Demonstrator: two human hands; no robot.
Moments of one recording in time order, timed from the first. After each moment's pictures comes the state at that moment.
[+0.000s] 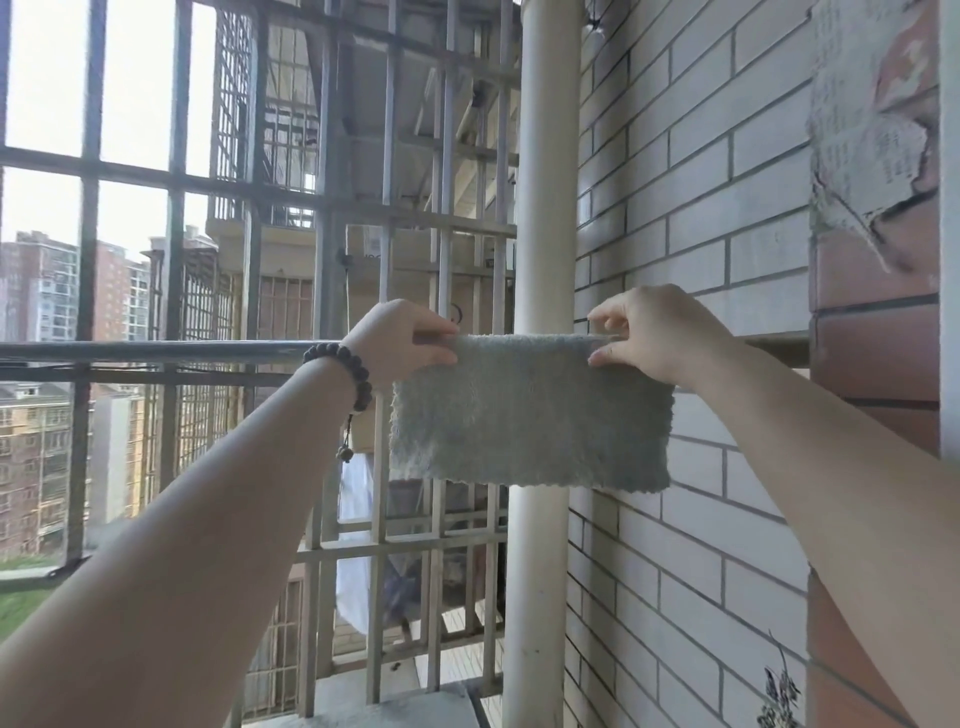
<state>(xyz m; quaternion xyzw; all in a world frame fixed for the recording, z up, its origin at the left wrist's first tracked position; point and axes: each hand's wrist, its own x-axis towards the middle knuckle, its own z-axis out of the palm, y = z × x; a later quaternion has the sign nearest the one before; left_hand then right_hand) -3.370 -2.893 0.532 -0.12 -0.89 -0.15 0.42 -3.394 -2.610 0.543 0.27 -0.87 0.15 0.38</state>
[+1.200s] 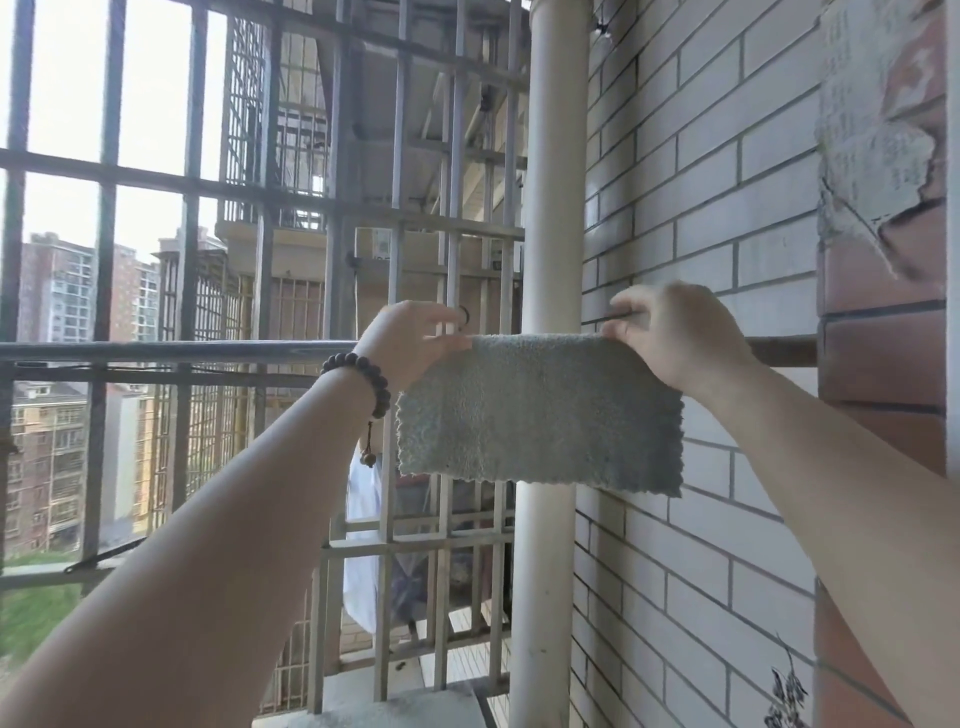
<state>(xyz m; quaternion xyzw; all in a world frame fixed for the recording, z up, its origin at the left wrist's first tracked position) -3.367 -2.888 0.526 -0.09 -0.86 -0.17 0.47 -3.392 -2.609 0.534 0.25 -0.81 0.21 0.49</state>
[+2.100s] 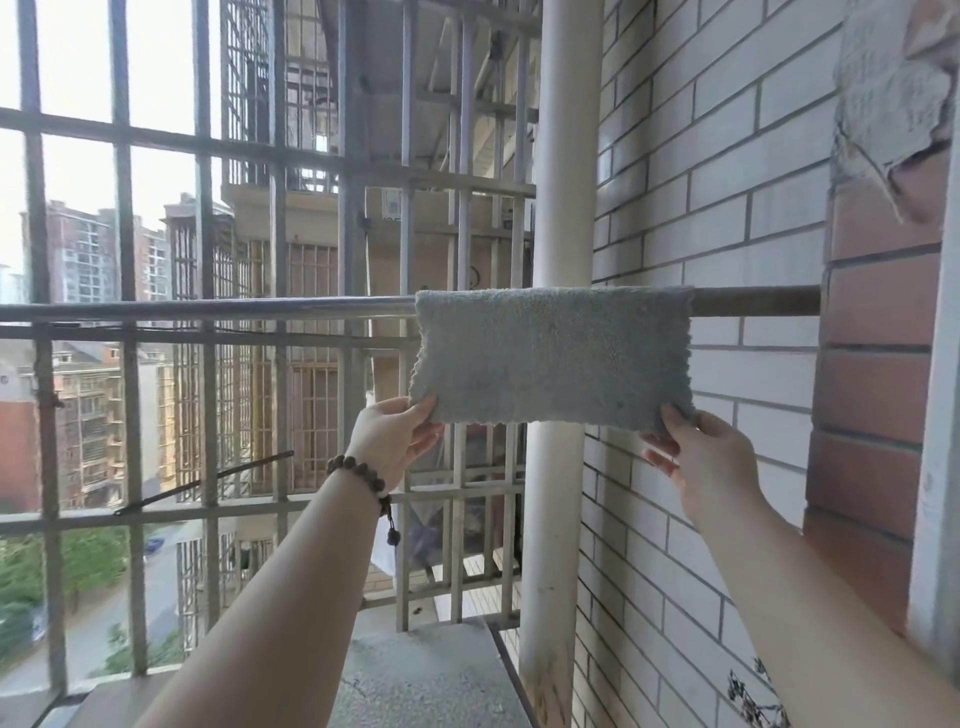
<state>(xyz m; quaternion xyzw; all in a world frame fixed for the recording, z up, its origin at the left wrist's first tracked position) -3.364 -2.897 0.390 0.02 -0.58 -0.77 0.27 -3.406 -2.603 0.388 0.12 -0.55 0.81 0.16</state>
